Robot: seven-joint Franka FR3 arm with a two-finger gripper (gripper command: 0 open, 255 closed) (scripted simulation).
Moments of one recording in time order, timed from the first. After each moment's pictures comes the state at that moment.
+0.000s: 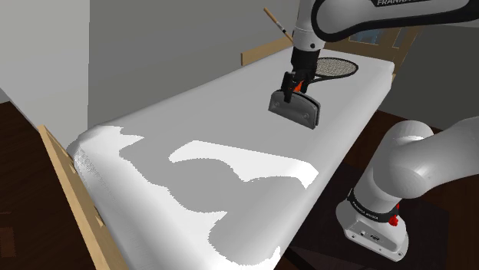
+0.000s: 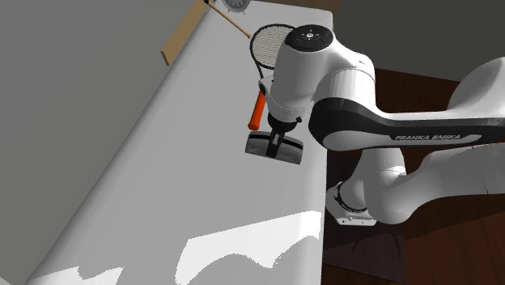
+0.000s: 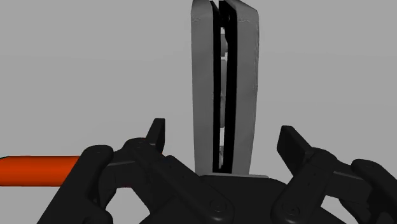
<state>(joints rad) 0.03 -0.77 -0.08 -2.50 -0.05 1.79 0.08</state>
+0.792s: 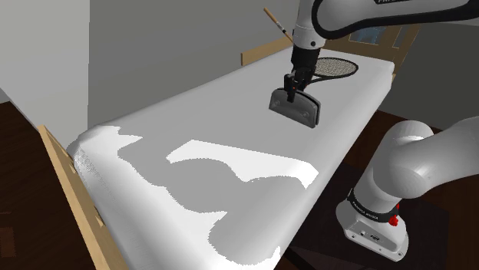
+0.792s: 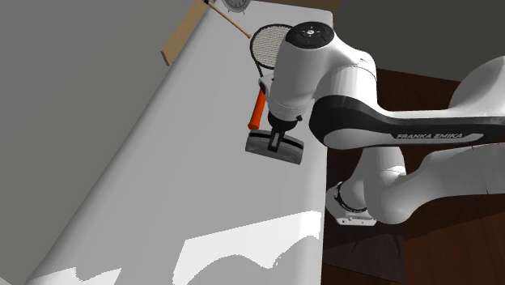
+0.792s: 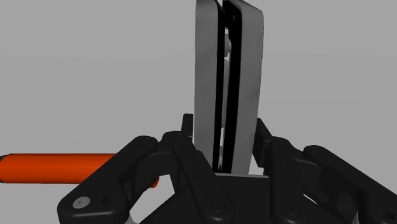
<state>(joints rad) 0.03 -0.77 -0.08 -2.49 -0.05 1.78 0.07</state>
